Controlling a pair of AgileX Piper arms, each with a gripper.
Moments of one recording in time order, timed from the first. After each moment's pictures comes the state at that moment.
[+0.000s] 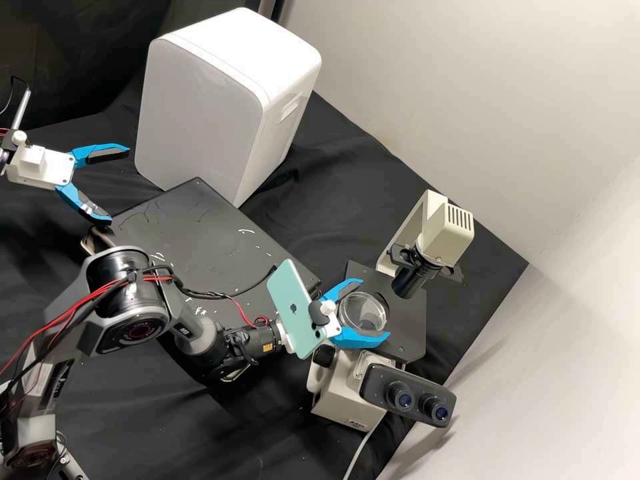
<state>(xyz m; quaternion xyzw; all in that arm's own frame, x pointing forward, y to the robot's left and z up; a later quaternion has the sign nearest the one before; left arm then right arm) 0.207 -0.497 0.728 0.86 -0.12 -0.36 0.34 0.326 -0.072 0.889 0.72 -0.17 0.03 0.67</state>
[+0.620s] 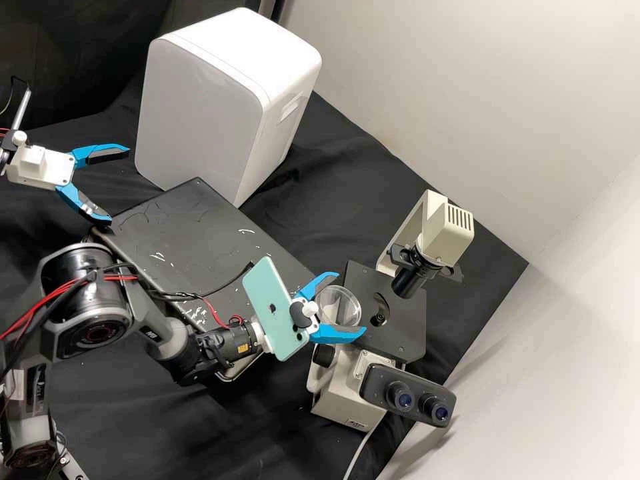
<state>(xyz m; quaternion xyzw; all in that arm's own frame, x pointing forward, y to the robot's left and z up) 0.207 -0.497 0.728 0.86 -0.12 -0.36 0.34 0.285 -0.049 0.883 0.75 -0.14 0.05 0.64</state>
